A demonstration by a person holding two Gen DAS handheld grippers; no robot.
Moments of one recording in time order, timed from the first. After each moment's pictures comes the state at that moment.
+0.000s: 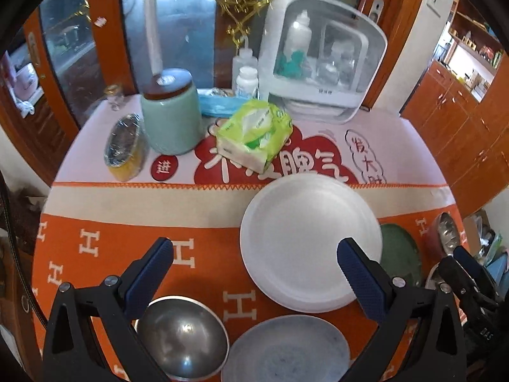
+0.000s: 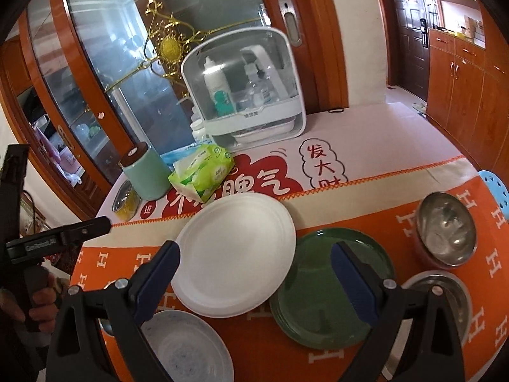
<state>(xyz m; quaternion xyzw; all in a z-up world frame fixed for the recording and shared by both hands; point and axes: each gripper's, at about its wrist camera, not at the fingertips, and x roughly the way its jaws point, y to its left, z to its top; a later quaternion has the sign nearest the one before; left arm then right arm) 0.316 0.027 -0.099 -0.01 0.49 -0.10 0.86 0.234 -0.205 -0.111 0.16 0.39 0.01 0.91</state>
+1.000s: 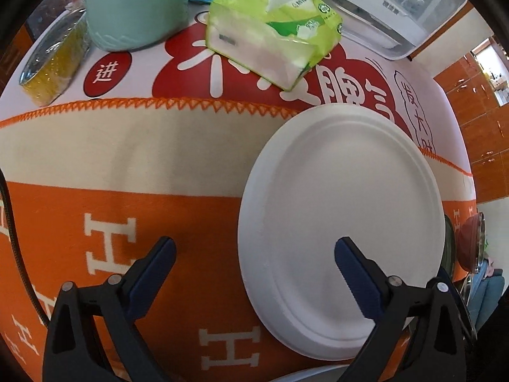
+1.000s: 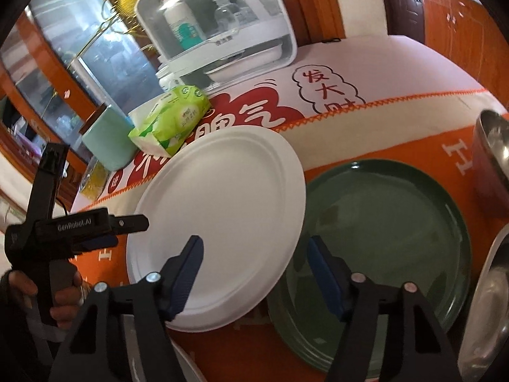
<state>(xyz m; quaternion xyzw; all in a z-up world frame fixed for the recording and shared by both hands) 0.391 0.021 -0.252 -0.07 0.63 -0.11 0.77 0.273 -0.201 -0.224 0.22 0.46 0.00 0.86</state>
